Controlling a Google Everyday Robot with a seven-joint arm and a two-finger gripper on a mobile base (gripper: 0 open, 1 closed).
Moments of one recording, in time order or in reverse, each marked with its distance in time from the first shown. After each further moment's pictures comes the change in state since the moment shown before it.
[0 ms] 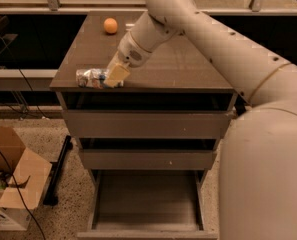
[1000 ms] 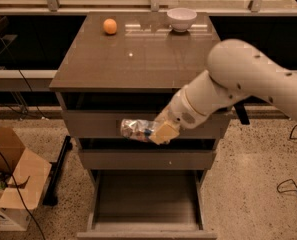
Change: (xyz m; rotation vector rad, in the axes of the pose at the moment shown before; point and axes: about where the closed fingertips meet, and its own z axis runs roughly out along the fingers) arm 0.144 0.150 -0.053 0.097 0.081 0.246
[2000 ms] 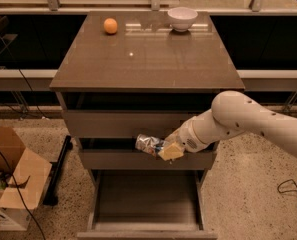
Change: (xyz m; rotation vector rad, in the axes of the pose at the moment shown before) arm 0.094 -0.042 0.084 0.050 -0.044 0.151
